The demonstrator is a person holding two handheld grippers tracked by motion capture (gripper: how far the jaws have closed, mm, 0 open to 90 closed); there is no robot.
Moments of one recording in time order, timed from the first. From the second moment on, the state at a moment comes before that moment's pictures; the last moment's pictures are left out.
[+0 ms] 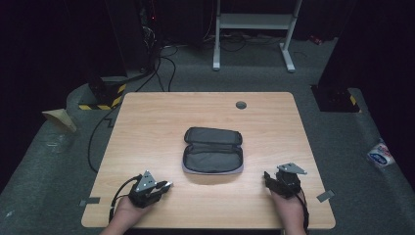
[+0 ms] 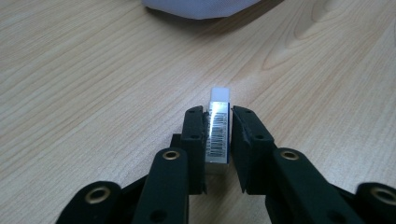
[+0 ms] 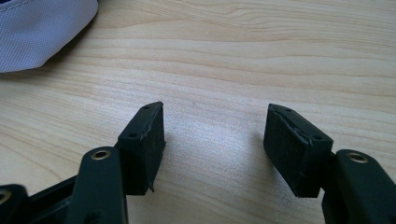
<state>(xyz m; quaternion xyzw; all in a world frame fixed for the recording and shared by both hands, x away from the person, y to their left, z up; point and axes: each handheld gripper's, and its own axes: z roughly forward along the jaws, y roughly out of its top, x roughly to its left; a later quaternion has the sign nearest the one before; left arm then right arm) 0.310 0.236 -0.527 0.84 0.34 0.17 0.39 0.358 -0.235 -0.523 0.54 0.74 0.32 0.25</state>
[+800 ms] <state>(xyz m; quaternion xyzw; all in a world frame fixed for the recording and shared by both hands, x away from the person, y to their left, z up) 0.312 0.247 -0.521 0.80 0.37 0.18 0.43 0.358 -0.235 -0.523 0.54 0.74 0.32 0.25</state>
